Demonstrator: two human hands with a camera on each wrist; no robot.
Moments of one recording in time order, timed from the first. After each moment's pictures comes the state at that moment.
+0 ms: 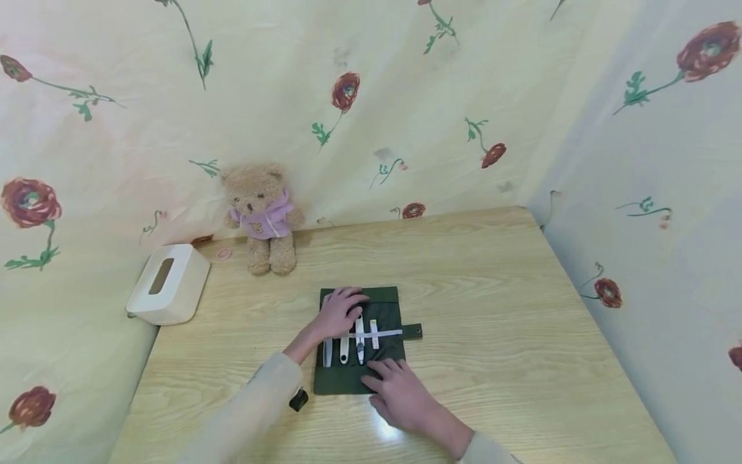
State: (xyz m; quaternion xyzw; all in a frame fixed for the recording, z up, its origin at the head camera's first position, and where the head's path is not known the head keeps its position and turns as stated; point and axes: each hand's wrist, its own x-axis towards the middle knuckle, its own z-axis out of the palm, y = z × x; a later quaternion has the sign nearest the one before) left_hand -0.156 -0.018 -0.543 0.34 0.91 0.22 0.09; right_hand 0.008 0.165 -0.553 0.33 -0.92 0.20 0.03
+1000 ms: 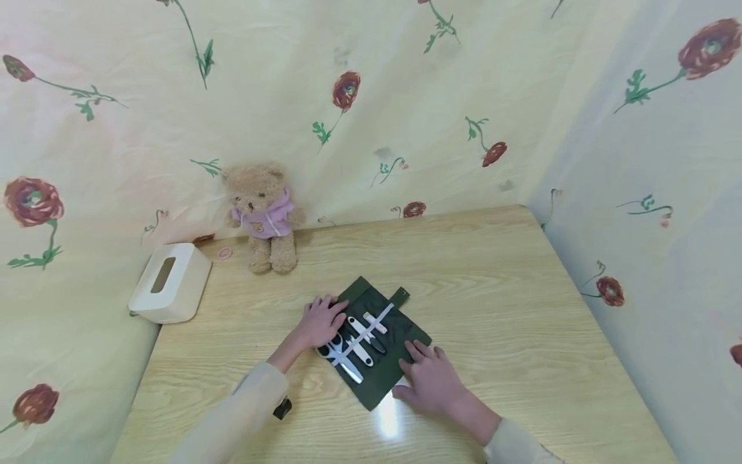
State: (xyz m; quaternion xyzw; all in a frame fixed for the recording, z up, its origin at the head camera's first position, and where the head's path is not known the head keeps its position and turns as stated) left_hand -0.151 -0.052 -0.553 0.29 0.94 0.13 0.14; right_hand 0.005 0.210 -0.546 0.22 -0.96 0.14 -0.05
